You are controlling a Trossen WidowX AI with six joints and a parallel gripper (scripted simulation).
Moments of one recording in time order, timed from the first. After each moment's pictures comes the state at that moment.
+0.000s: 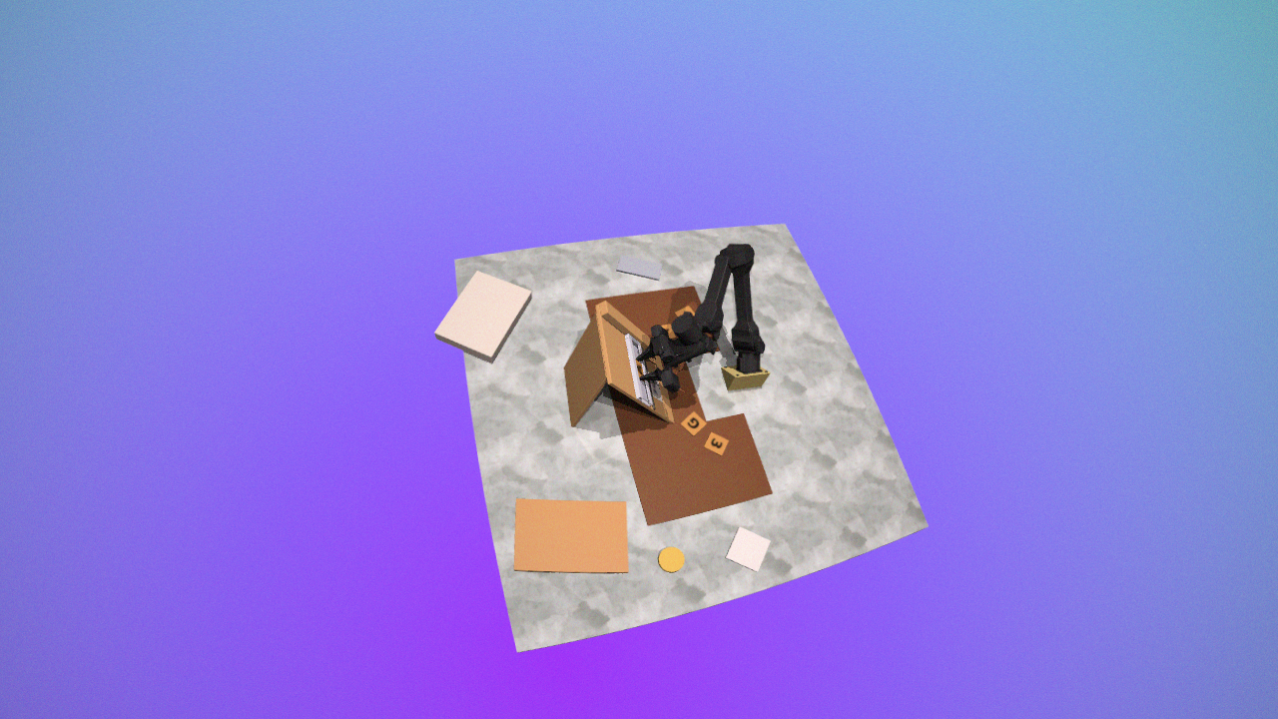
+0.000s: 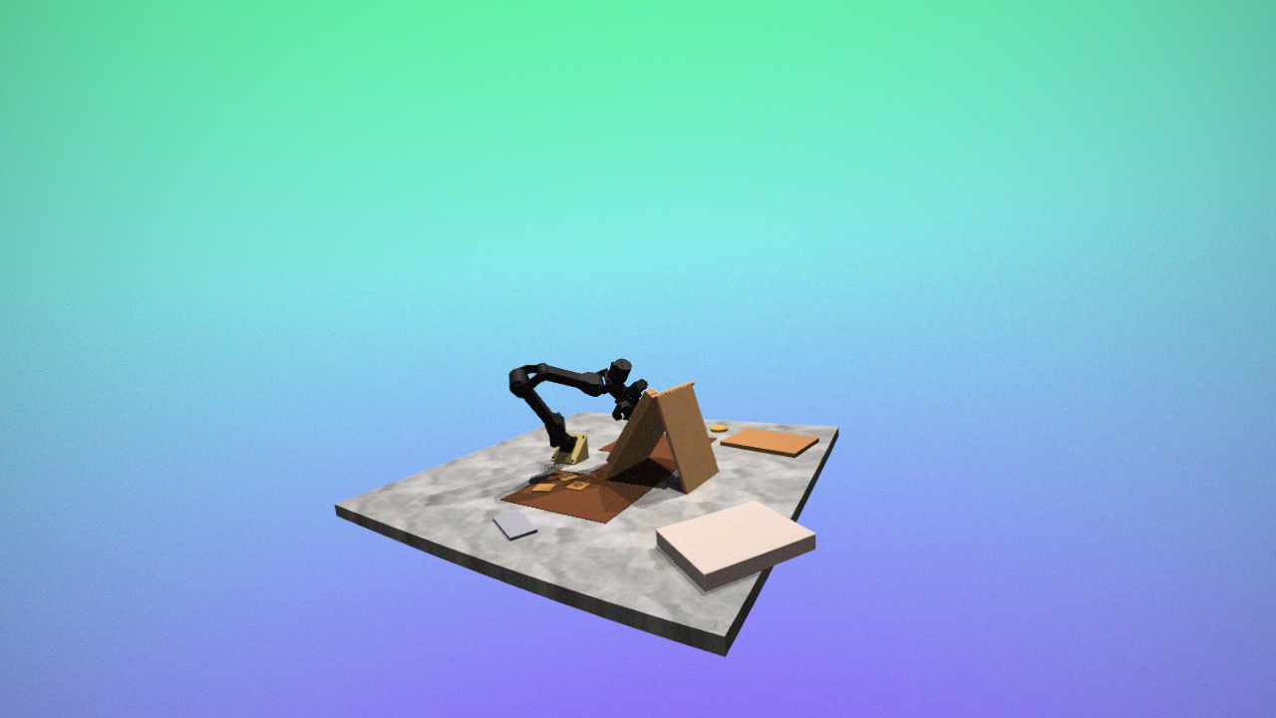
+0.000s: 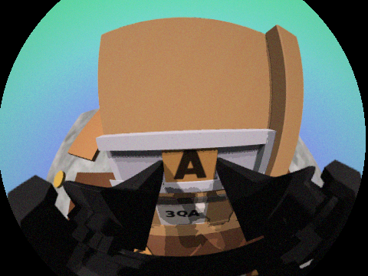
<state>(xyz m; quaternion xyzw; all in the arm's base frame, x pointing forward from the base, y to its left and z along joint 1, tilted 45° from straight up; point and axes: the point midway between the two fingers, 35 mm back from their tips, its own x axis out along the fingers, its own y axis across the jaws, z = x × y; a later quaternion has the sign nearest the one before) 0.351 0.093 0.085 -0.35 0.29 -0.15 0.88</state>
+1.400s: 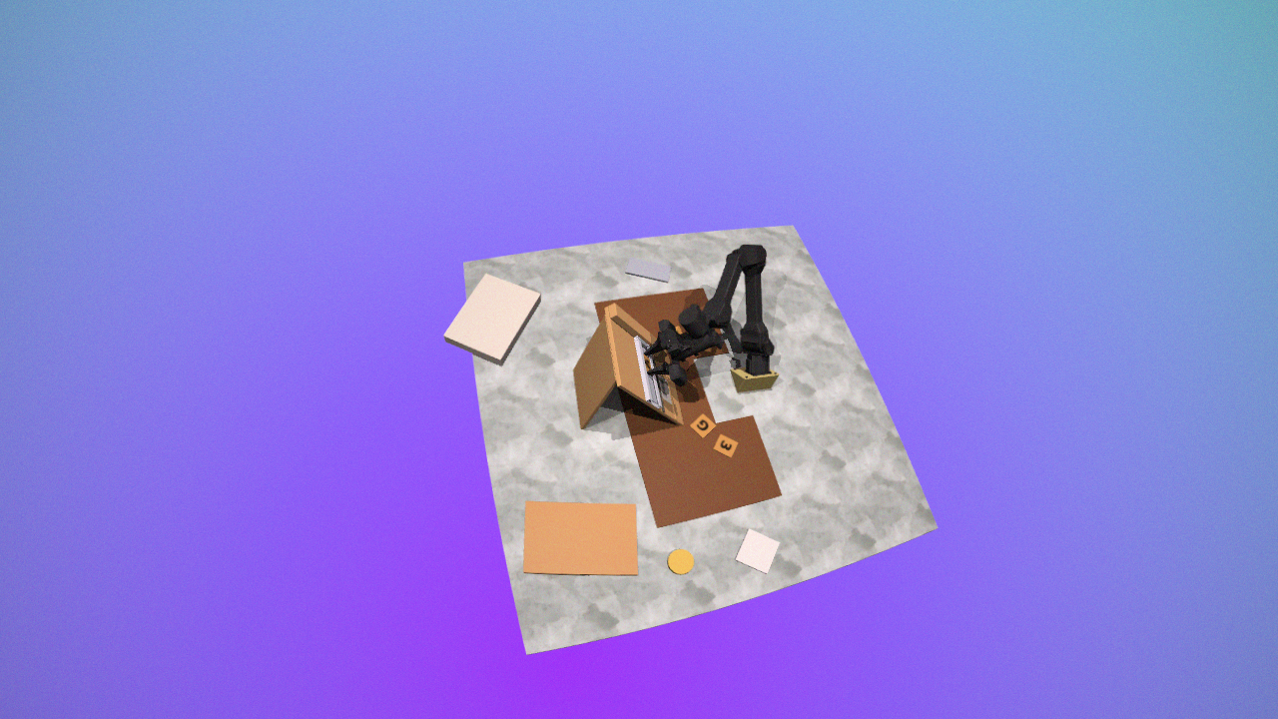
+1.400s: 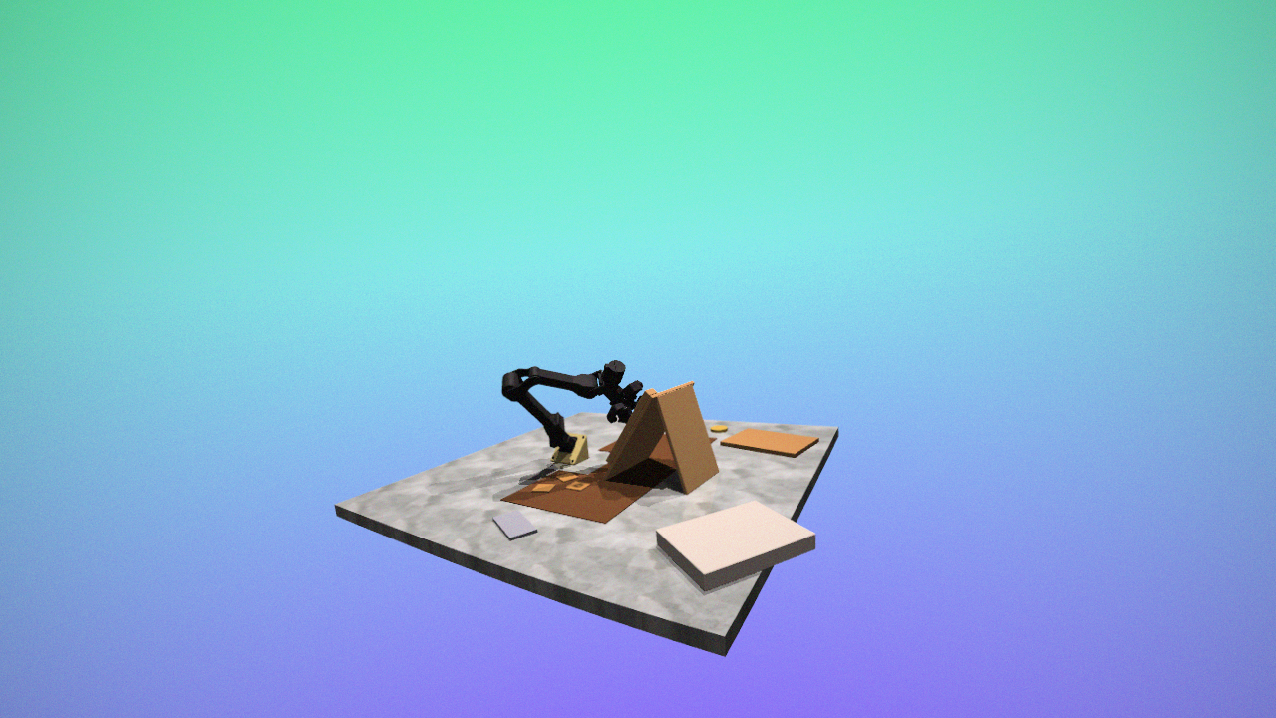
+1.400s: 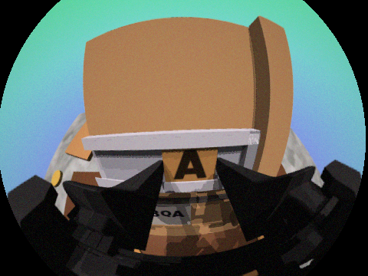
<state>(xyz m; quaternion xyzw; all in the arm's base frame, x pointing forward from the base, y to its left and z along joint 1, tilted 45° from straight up) 0.350 0.074 0.103 -0.35 0.29 -0.15 0.88</state>
